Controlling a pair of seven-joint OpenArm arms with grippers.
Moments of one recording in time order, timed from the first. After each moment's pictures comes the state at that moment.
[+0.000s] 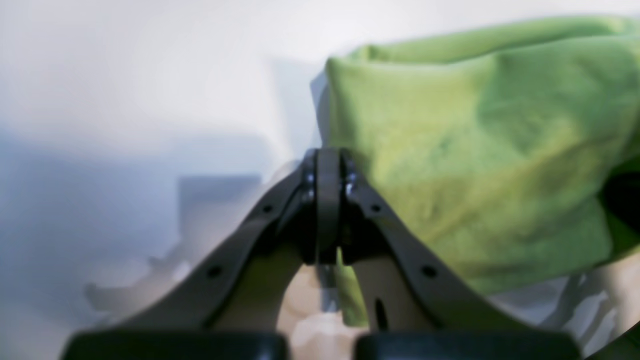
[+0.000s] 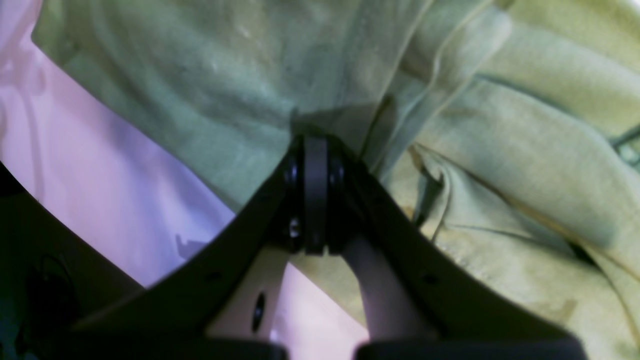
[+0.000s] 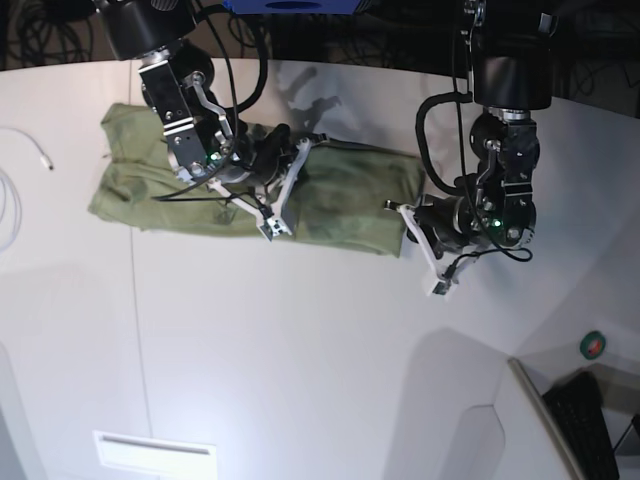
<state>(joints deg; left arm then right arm) -6.3 -8.9 -3.5 72.2 -10.2 -24.1 54.0 -2.8 -1.5 -18.5 72.9 11.9 11.7 -45.7</state>
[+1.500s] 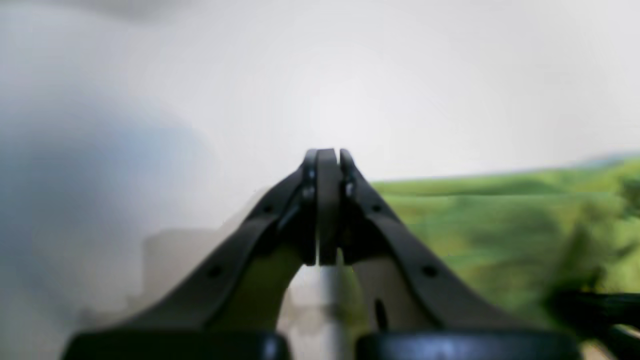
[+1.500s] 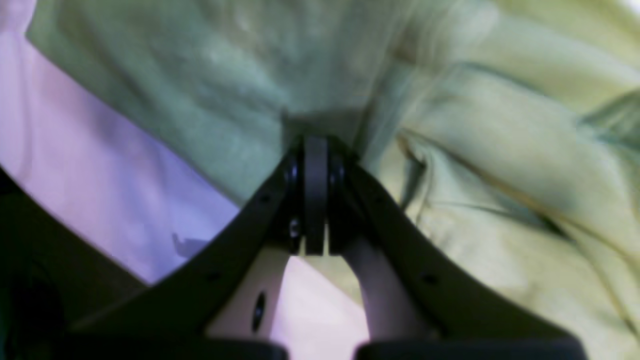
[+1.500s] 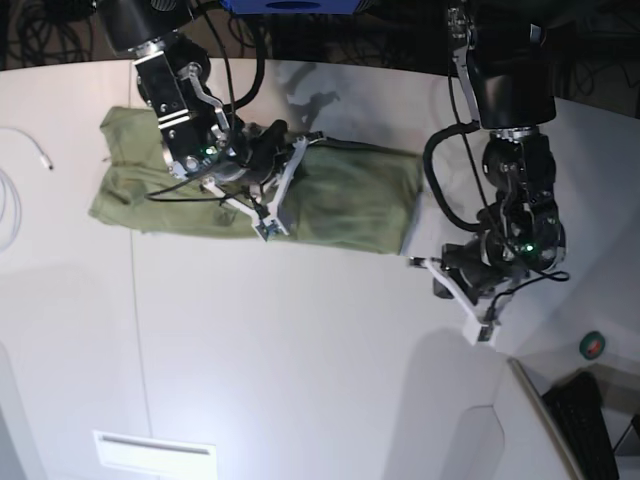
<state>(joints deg) -8.6 -6.1 -13.2 79.4 -9.6 -23.8 51.4 -5.3 -0.1 -18.7 80.6 10.9 11.1 -47.4</state>
